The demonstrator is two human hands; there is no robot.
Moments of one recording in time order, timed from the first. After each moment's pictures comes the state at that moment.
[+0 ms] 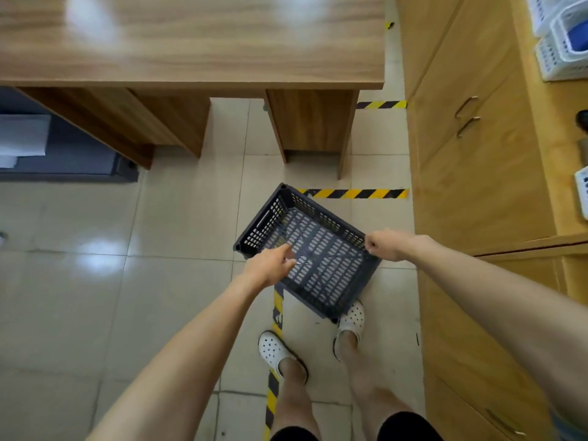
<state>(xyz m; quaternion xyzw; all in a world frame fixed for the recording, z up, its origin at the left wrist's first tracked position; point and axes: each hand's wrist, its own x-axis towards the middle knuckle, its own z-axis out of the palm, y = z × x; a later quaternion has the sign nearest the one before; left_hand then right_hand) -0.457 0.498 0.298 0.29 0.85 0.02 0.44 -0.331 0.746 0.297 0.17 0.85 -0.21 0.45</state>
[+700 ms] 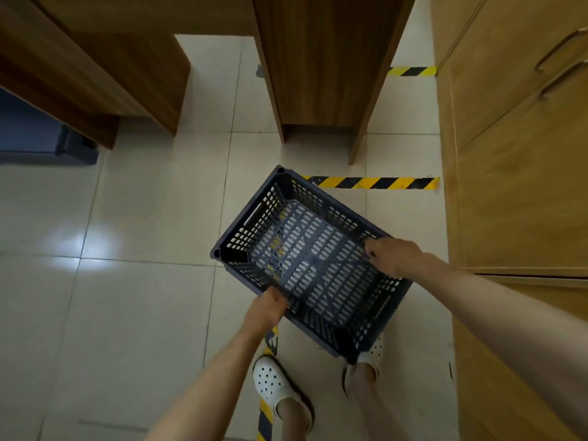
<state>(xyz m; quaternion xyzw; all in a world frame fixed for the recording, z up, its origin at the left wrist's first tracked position) -0.453 0.458 0.035 0.07 0.85 0.12 0.51 -0.380 0.737 0.059 0.16 0.86 -0.17 0.45</state>
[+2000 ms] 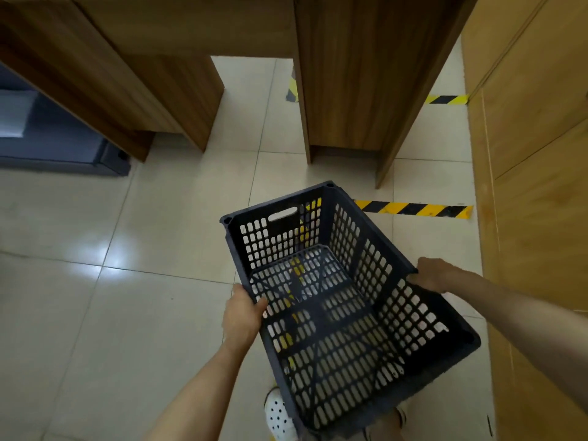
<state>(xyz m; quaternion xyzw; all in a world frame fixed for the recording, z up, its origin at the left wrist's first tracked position) -0.511 0.412 0.029 -0.07 0.93 0.19 0.29 -0.396 0.753 0.025 0.35 0.77 -0.24 0.47</state>
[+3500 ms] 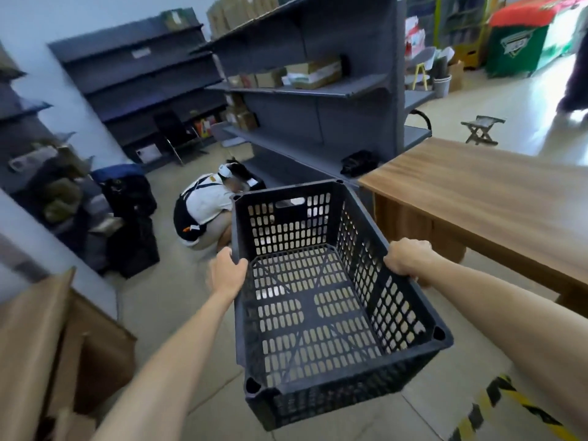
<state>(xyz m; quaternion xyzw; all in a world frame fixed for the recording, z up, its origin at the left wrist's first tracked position) -0.471 -0.022 0.628 -0.29 0.91 0.25 -0.18 -0.575 0.310 0.624 -0.10 0.98 -0.05 0.17</state>
